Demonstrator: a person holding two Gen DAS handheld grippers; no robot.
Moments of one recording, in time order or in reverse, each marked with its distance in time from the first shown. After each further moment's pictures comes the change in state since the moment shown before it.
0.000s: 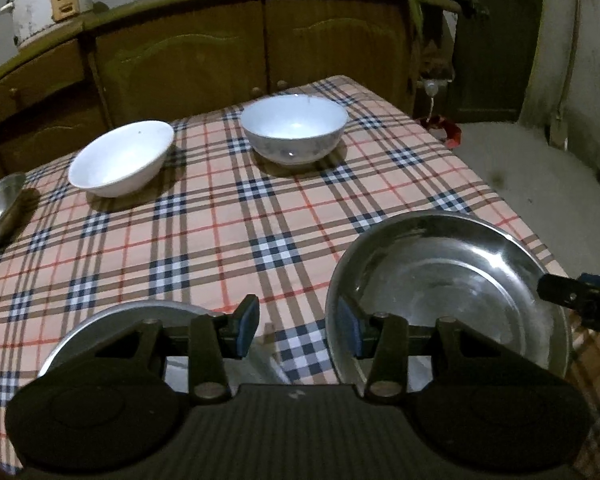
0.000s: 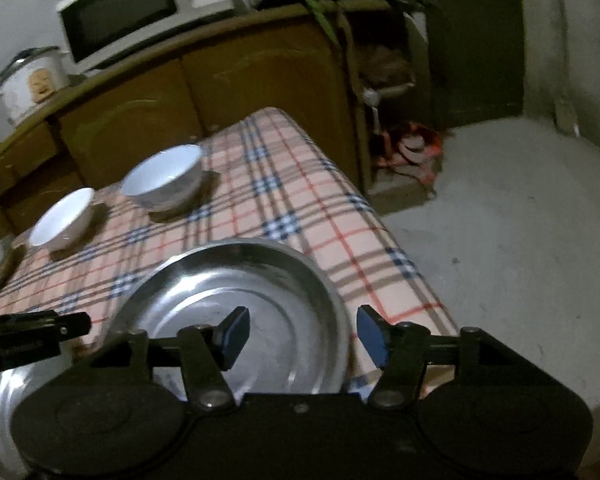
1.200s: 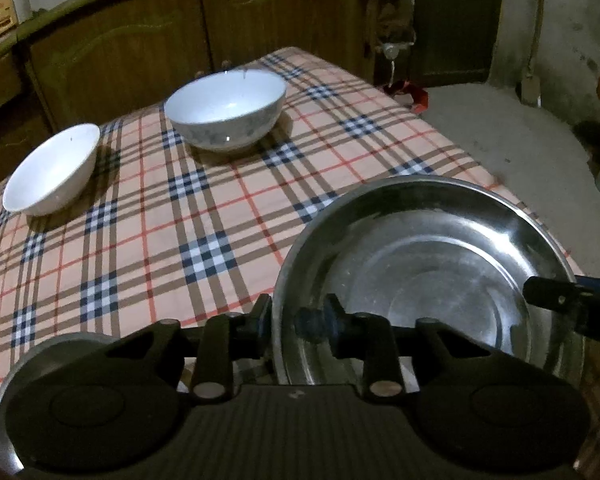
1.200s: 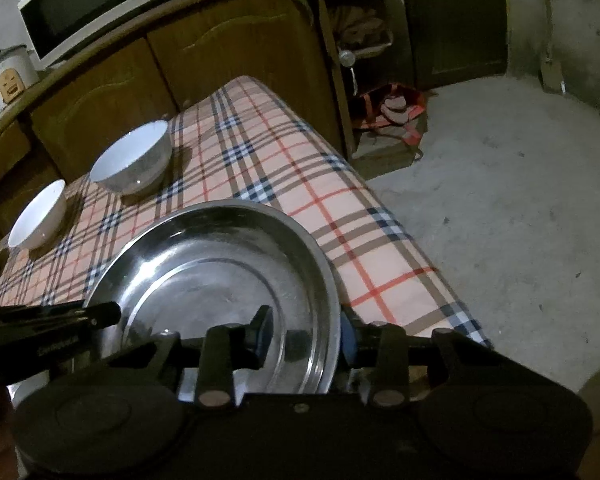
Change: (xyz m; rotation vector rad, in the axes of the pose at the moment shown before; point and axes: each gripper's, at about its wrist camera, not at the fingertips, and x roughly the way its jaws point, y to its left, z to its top) left arm 0.036 -0.034 0.009 0.114 0.059 -0.059; right arm 0.022 -0.013 -0.003 0.079 0.085 -0.012
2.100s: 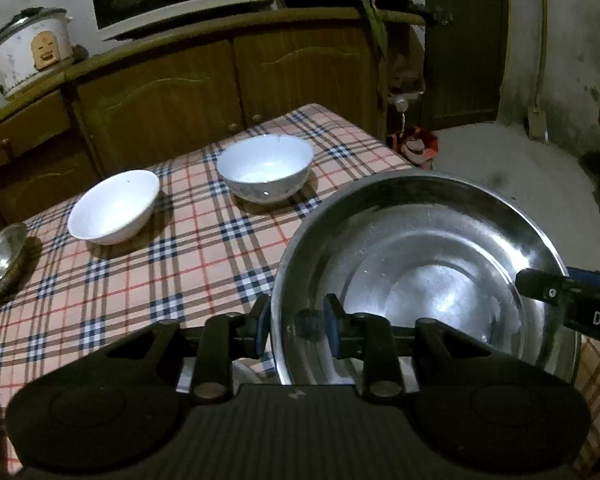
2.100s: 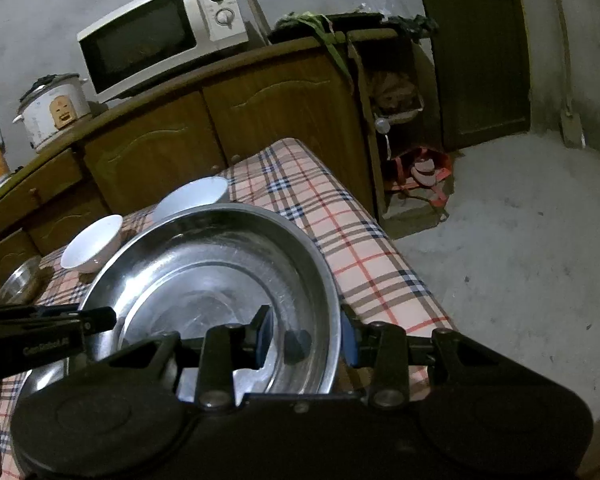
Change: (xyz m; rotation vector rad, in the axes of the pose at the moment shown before) left arm -0.075 0.010 -0.002 -0.016 -0.121 0.064; right arm -0.062 0.022 -0.002 -0.070 -0.168 0.089
